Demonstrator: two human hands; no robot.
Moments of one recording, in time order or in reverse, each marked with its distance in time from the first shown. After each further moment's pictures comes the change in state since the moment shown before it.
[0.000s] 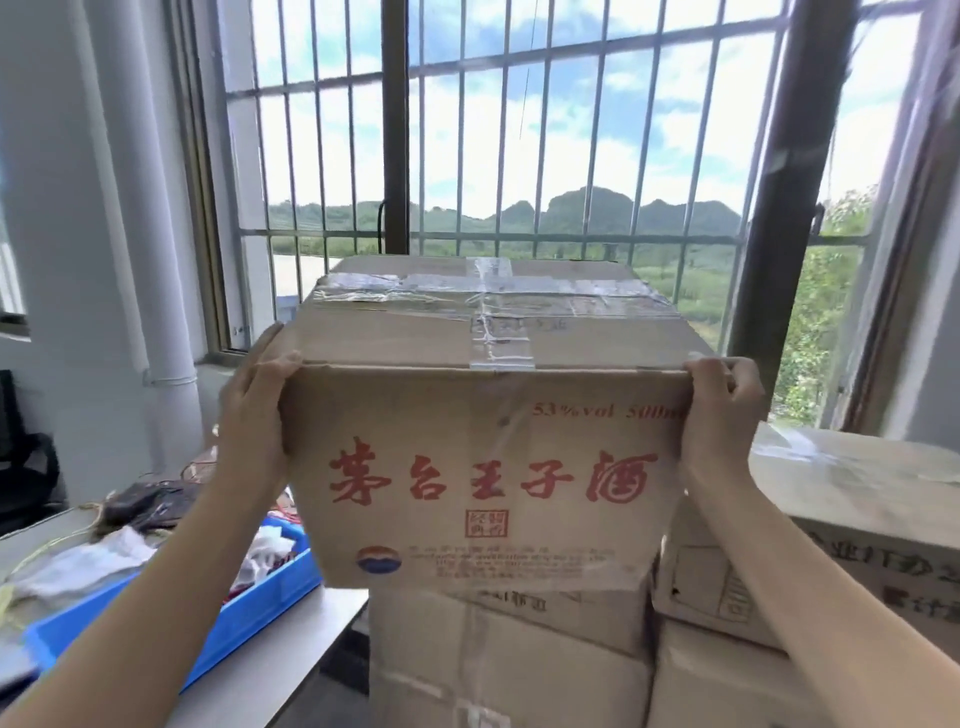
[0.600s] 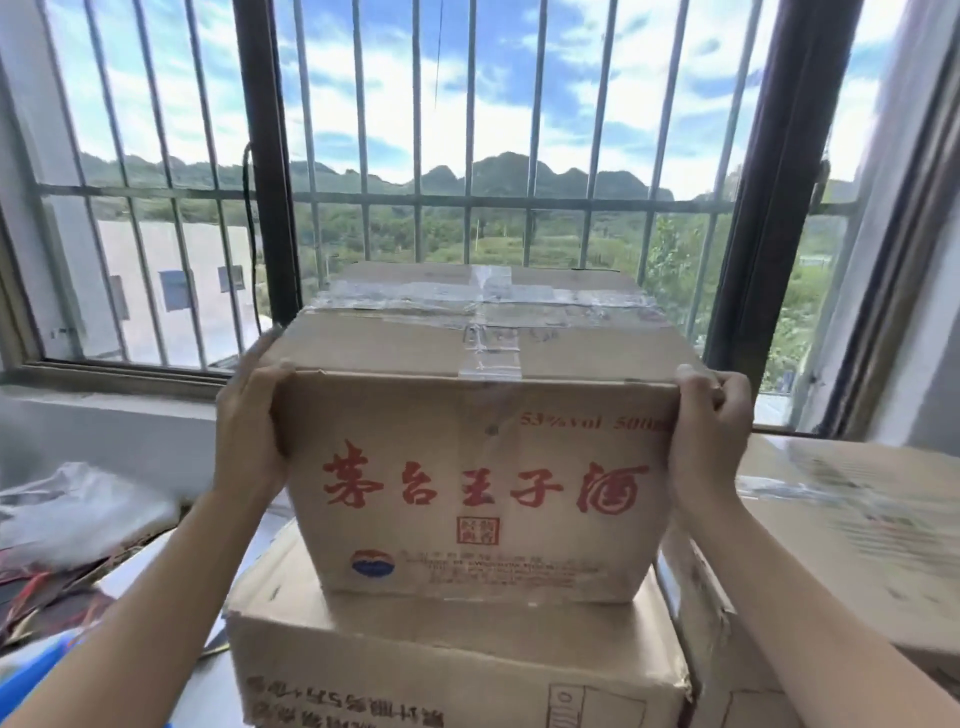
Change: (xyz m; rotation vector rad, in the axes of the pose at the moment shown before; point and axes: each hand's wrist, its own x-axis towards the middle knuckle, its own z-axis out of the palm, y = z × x) left_hand 0.183 -0.191 0.099 -0.055 -0.123 -0.129; right_hand 0.145 0.127 0.087 -0.161 0.193 0.010
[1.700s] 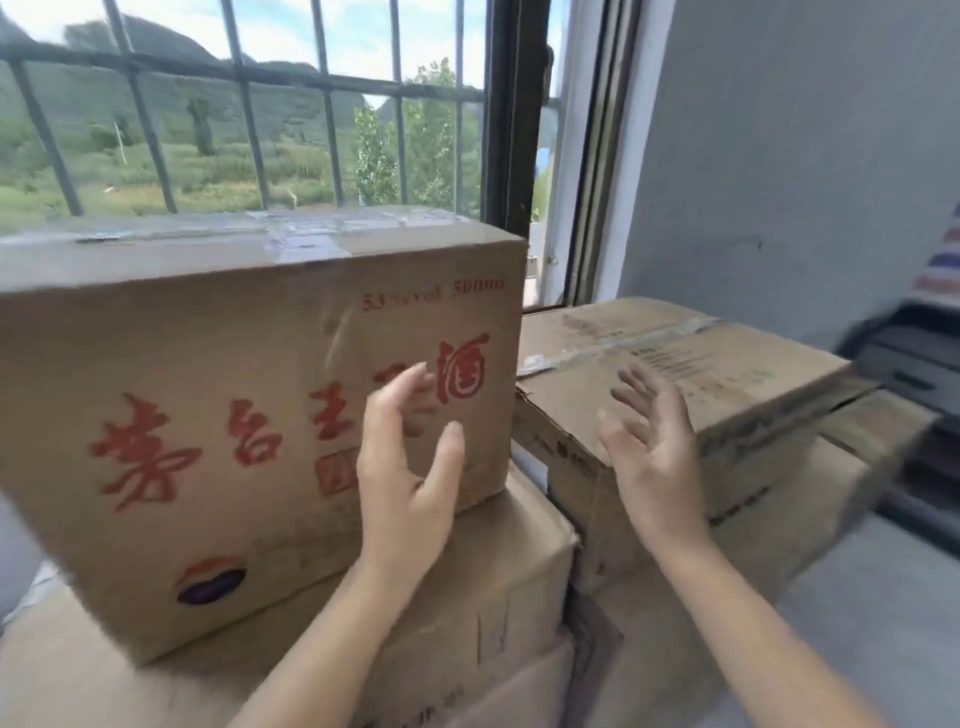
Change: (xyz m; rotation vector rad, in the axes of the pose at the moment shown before) left_hand -0.095 -0.091 0.104 0.013 -0.647 0.216; right_hand -0.089 0.038 -0.046 -0.333 0.097 -0.067
